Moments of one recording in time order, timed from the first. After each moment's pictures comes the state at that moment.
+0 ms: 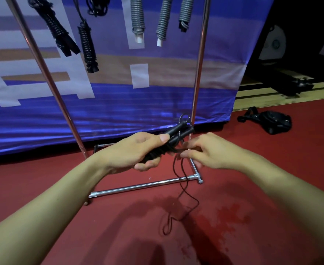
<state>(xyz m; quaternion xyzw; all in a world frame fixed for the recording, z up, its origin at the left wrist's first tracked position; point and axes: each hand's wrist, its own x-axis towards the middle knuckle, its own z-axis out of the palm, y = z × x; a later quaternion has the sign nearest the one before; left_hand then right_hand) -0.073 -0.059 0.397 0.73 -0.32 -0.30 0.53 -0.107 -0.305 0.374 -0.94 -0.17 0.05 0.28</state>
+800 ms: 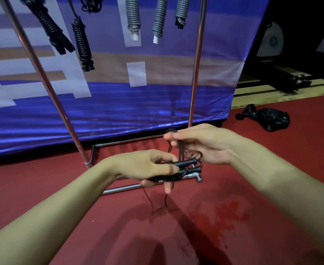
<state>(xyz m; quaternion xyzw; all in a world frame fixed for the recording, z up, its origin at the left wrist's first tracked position) -0.067 -0.074 0.377 0.76 -0.36 -0.42 0.35 -0.104 -0.278 0.398 -0.62 0.09 0.20 0.76</state>
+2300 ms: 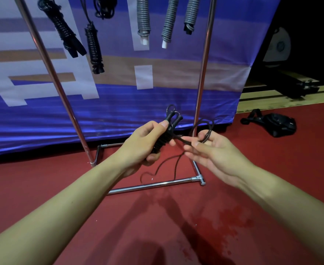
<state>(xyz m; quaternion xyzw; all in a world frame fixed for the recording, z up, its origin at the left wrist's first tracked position) -0.067 -0.076 0.386 0.70 -0.15 -0.19 0.67 -0.129 -0.273 0.369 -0.58 0.06 0.00 0.82</state>
